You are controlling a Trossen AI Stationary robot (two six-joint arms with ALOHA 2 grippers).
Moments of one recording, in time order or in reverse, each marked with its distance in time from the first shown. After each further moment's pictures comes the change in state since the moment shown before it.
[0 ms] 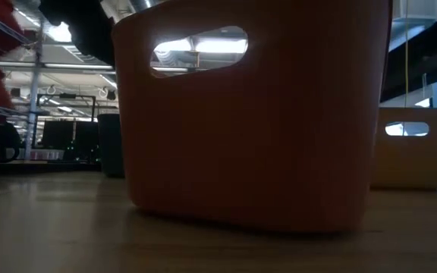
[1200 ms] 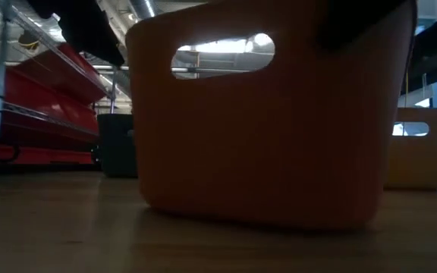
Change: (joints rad) left arm -0.045 0.000 0.000 0.006 -0.035 -0.063; right arm 0.169 0.217 0.001 0.007 0.187 0.131
